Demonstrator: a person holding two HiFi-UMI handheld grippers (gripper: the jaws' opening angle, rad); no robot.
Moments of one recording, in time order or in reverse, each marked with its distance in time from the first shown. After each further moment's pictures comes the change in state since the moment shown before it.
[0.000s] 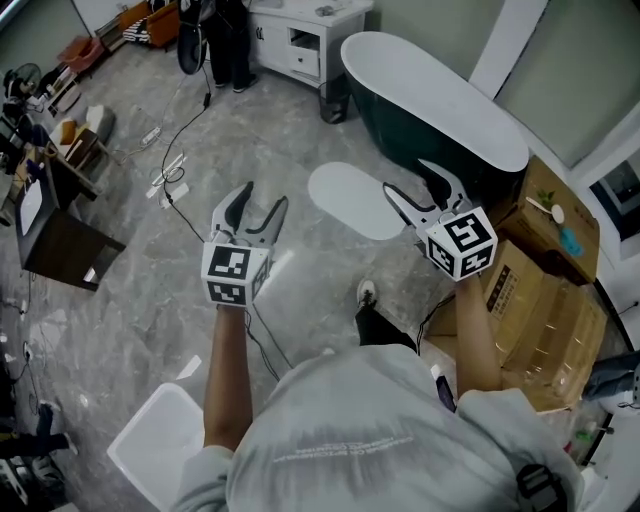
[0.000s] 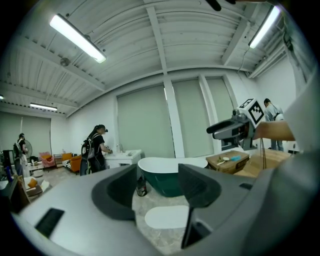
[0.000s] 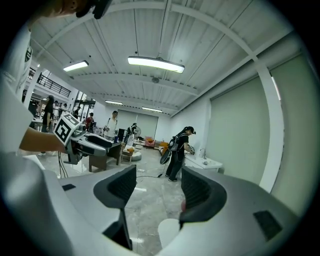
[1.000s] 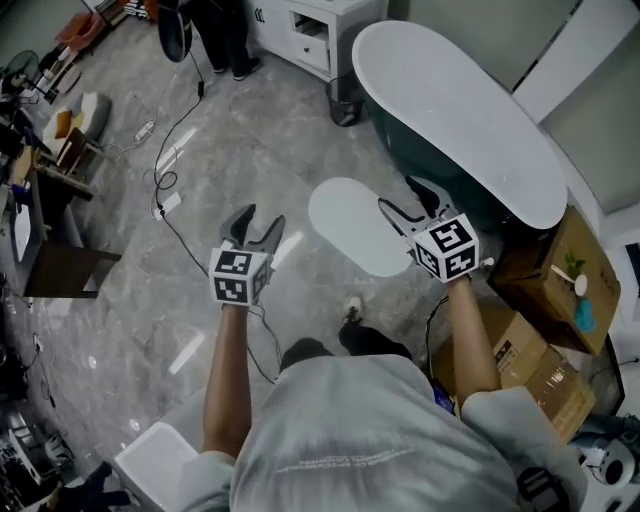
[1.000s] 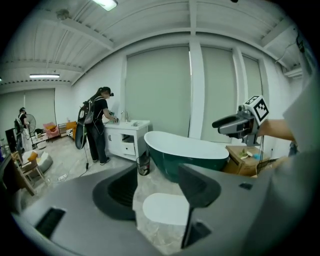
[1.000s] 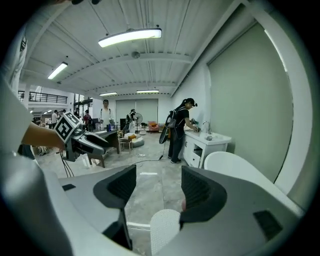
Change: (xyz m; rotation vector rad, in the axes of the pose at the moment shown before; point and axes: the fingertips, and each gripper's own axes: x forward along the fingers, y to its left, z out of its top) left arm 0.352 0.107 -0.102 -0.184 0.327 0.052; right arm 0.277 -0.265 -0.150 0.133 0.200 0.134
